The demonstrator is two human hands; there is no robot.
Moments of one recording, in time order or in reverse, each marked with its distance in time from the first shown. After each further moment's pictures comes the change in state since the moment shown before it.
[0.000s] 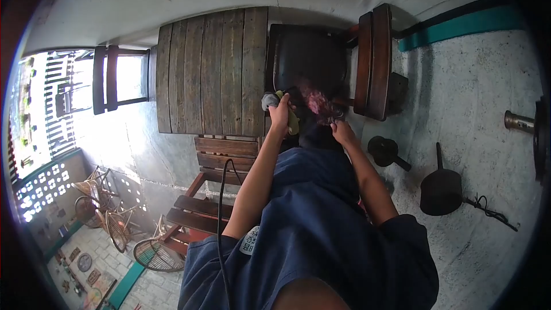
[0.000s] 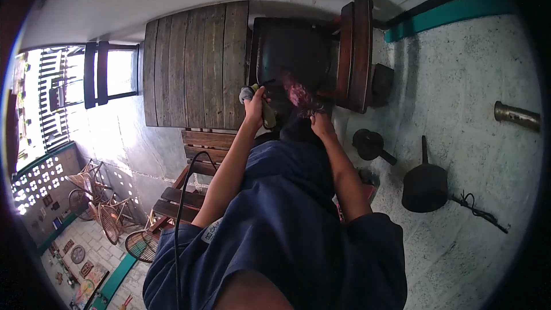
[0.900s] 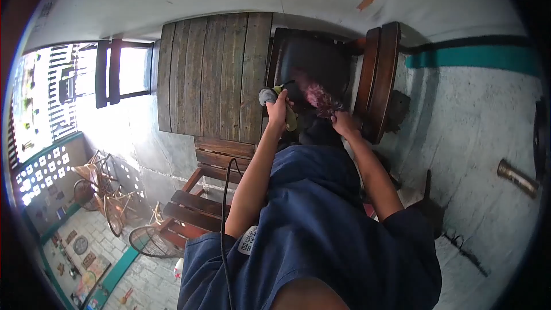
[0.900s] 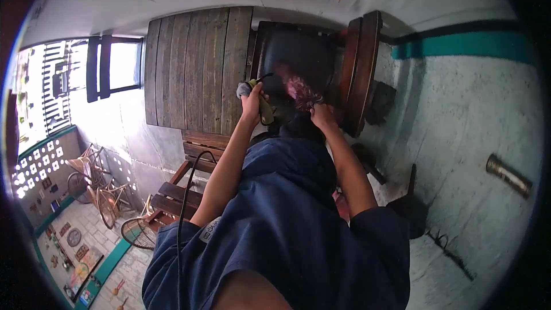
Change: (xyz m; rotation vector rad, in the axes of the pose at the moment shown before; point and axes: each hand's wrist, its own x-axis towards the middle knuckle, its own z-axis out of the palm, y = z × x) left_hand 0.039 0.036 0.050 -0.009 0.035 0.014; right_hand 0.094 -0.006 -0.061 -0.166 -0.113 -0.052
